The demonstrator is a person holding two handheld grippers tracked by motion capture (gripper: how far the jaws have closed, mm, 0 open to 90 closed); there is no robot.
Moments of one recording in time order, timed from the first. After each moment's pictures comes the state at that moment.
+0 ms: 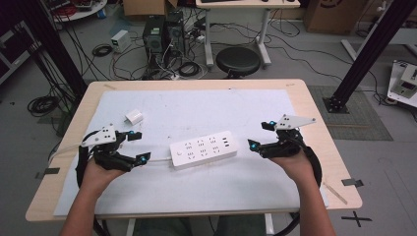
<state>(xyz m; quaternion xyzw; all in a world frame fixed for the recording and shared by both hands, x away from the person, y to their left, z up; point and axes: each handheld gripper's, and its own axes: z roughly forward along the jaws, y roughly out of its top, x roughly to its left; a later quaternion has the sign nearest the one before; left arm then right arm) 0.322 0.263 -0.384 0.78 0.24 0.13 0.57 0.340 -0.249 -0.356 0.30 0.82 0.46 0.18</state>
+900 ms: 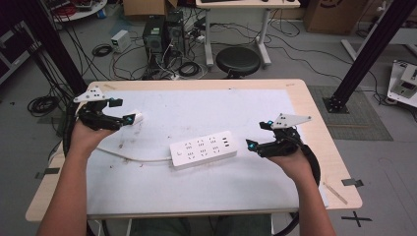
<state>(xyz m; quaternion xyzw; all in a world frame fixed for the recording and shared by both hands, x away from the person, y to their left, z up) 0.420 0.307 -0.345 0.79 0.32 0.19 0.49 0.345 -0.243 -0.356 0.30 0.83 0.45 0.17</state>
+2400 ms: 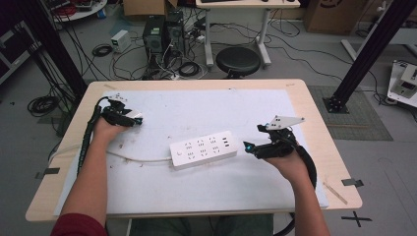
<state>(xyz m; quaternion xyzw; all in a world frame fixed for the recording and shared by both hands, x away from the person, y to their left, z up) 0.507 0.318 -0.446 0.83 0.40 0.15 0.36 0.348 -0.236 -0.367 0.31 0.83 0.43 0.17</state>
